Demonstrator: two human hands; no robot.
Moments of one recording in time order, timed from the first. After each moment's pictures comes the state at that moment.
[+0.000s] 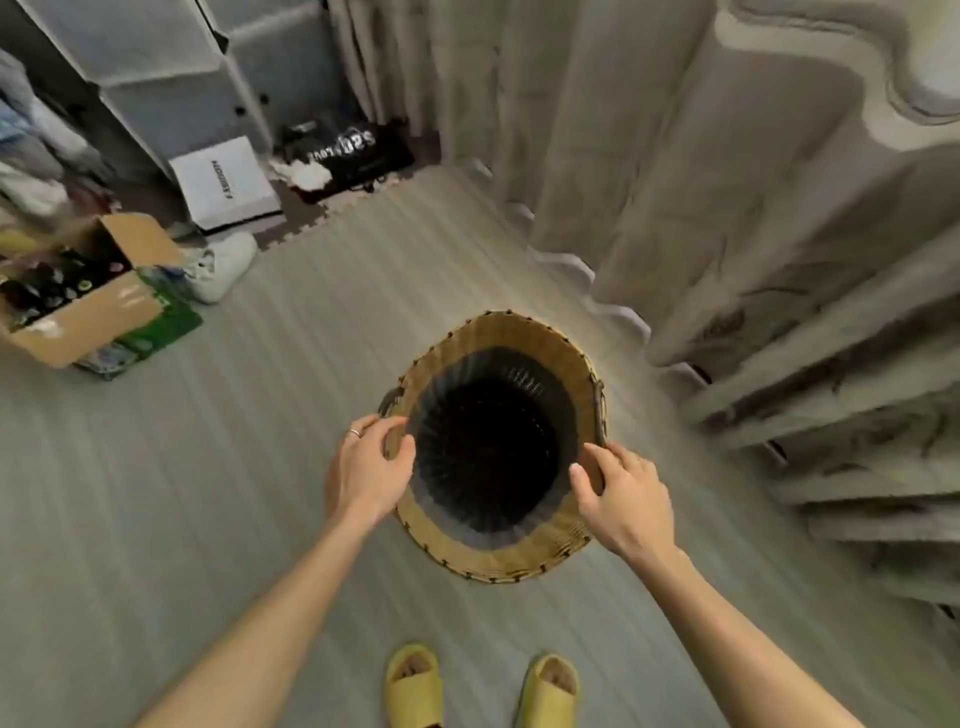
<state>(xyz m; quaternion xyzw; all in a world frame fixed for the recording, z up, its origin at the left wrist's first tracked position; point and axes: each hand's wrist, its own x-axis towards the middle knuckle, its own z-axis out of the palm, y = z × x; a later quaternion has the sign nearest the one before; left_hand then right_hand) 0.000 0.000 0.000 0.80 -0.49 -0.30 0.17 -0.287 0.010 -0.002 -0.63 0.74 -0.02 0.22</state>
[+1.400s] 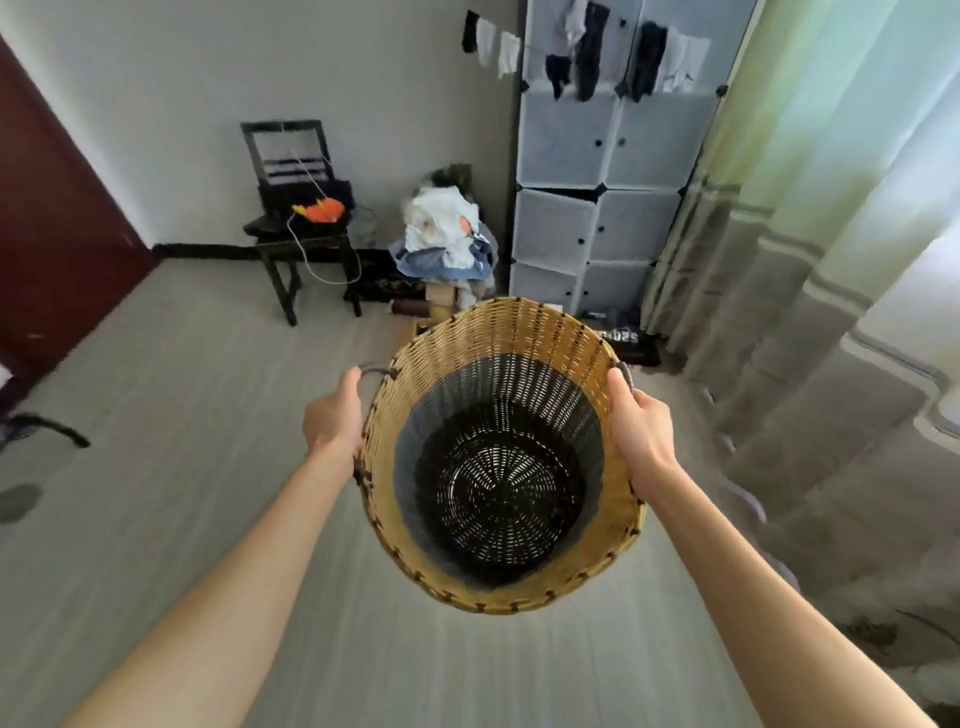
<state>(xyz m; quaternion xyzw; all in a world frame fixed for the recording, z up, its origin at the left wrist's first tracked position) 0.199 0.299 0.443 0.78 0.07 -0.19 0.59 -0.038 0.110 0.463 -0.59 0.54 -0.25 0.55</state>
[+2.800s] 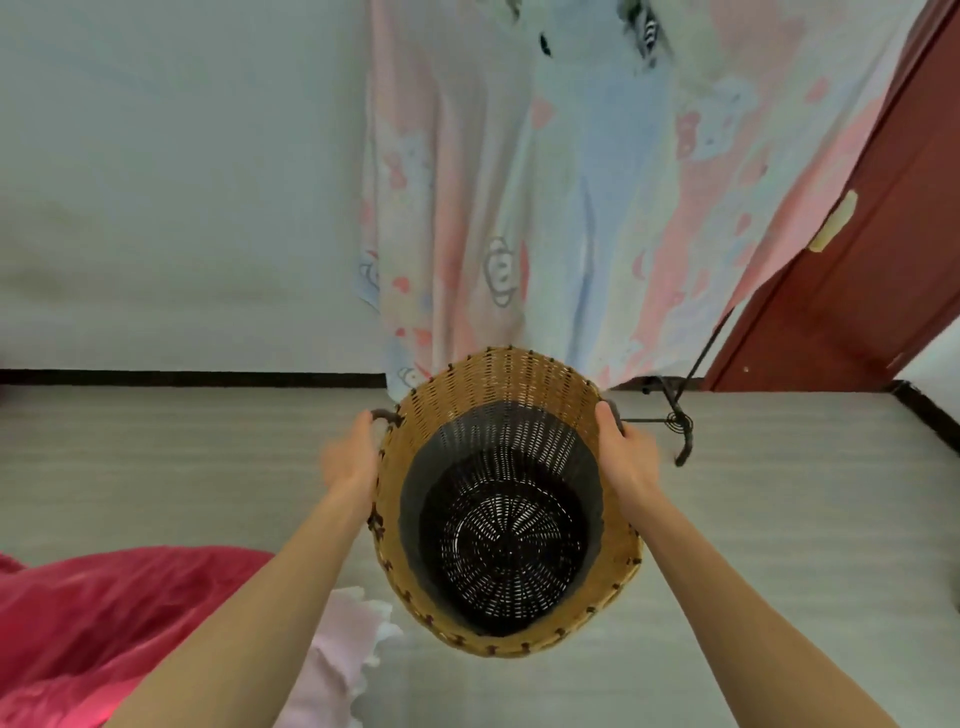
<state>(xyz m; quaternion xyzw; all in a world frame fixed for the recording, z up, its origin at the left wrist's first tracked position) 0.450 1.119 0.447 0.55 0.56 0.23 0.57 0.627 0.899 0.459 -0.84 -0.02 0.15 0.53</state>
